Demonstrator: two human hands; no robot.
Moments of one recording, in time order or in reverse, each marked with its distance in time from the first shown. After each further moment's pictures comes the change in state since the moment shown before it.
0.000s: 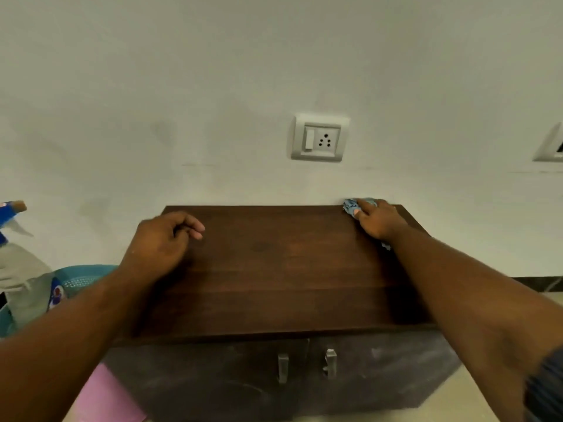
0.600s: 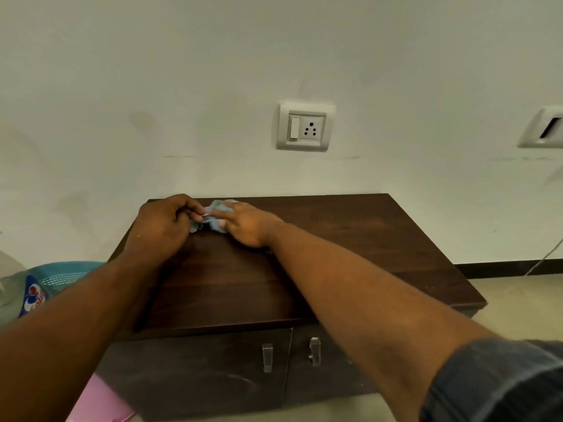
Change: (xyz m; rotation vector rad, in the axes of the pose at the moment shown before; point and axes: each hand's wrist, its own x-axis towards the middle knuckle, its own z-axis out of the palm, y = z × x) left_hand 0.021 0.015 0.025 0.012 0.047 0.043; right_hand -0.057 -0.208 0.046 0.047 -0.272 -0.705
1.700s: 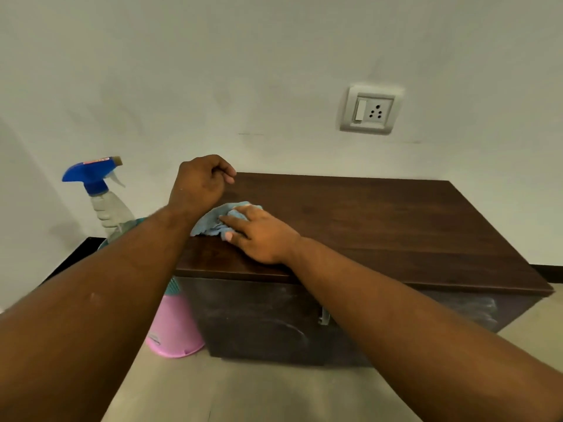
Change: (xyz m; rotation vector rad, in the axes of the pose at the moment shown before) left_hand -0.010 -0.023 -0.066 0.003 0.089 -0.065; right_hand -0.042 -0.120 0.050 0.036 0.017 -0.173
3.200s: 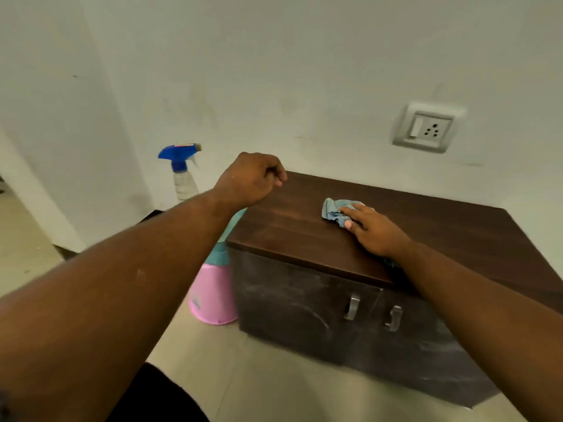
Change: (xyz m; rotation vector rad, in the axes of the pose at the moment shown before) left_hand -0.042 0.037 -0.049 0.108 -0.120 0.054; right_hand -0.068 0.092 -0.044 -0.041 0.083 0.184
